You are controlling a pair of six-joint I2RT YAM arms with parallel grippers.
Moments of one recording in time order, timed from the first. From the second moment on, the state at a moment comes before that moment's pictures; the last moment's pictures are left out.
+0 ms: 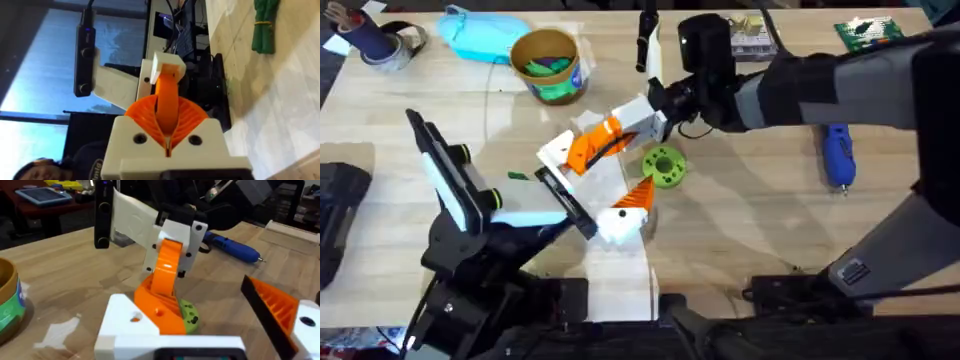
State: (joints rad) left arm -0.37 0.00 0.01 -0.06 0.50 -0.08; right arm 0.53 1.91 1.00 0.43 -1.52 0.94
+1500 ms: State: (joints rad) left arm -0.36 0.00 0.01 -0.06 0.44 -0.10; right arm 0.60 1.91 1.04 0.46 -1.38 1.06
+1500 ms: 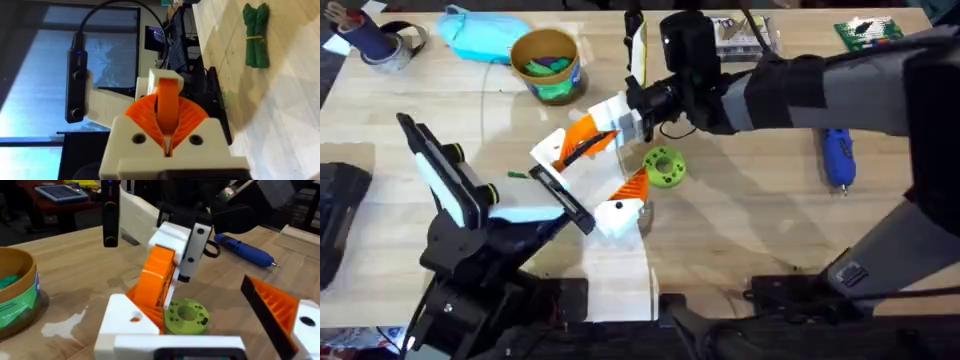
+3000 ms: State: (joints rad) left arm -0.38 0.00 0.01 -0.06 0.57 -0.07; right arm 0.57 1.94 1.04 0.58 -1.44 1.06
